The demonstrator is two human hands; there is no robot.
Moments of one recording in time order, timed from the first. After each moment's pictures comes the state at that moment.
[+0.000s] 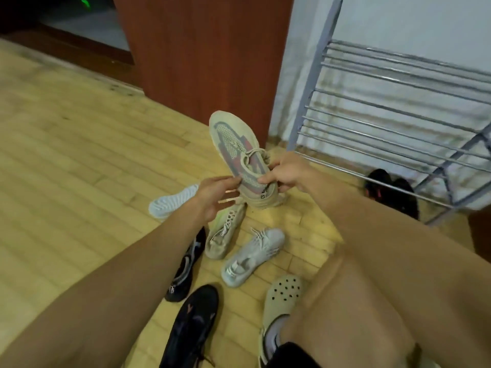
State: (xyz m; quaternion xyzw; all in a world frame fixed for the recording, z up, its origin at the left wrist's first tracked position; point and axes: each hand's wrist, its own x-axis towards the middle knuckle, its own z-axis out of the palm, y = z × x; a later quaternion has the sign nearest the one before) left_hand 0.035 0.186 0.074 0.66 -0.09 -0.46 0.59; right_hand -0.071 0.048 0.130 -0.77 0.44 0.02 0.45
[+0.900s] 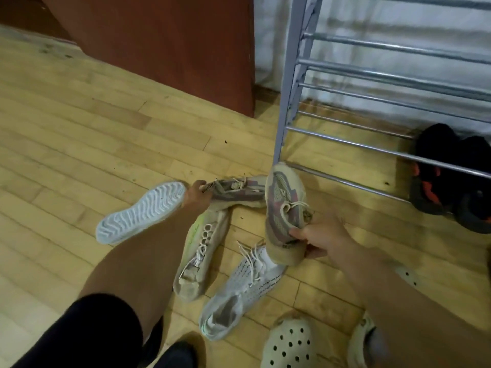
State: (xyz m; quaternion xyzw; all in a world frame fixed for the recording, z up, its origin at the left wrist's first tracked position) left_hand 0.144 0.007 -0.156 0.91 -0.16 -0.31 0.24; right_hand -0.110 -0.090 -0.092 -0.56 0.61 0.08 0.55
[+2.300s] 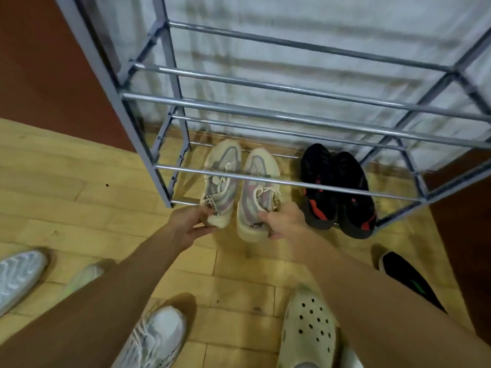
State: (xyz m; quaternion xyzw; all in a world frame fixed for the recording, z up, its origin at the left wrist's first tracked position) left_hand -0.010 -0.175 -0.152 0.67 0.00 -0.57 0.48; right_hand -0.192 -0.243 -0.109 -0.52 0.70 -0.08 0.48
